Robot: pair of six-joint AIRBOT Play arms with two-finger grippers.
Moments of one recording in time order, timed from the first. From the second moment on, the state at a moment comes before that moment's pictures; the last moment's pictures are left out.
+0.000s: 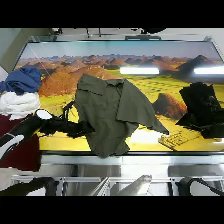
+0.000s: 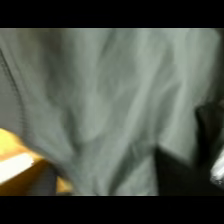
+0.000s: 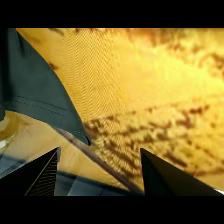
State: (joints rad) left arm -0.13 -1.35 0.60 0.72 -0.96 -1.19; right arm -0.44 -1.26 0.80 -1.01 1.26 1.02
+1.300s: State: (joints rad) left arm -0.09 -1.28 0.85 0.66 -1.09 -1.17; right arm -0.20 -1.34 0.85 -0.75 1.26 0.90
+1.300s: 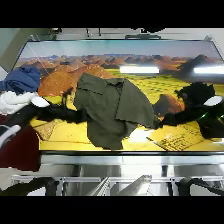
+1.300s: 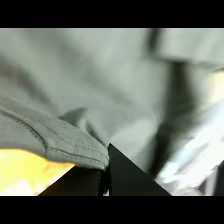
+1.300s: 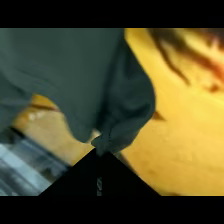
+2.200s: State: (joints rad) left arm 0.67 -0.95 1.86 -0.06 -1.43 -1.19; right arm -0.80 -0.66 1.32 0.51 1.17 0.79
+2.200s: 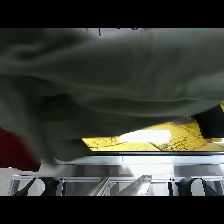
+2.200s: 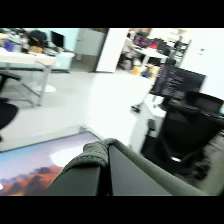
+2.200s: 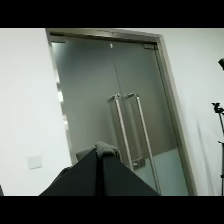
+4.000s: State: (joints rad) left arm 0.11 -1.55 1.91 0.69 -1.52 -1.24; right arm -0.28 -1.11 1.15 -0.24 0.87 0.80
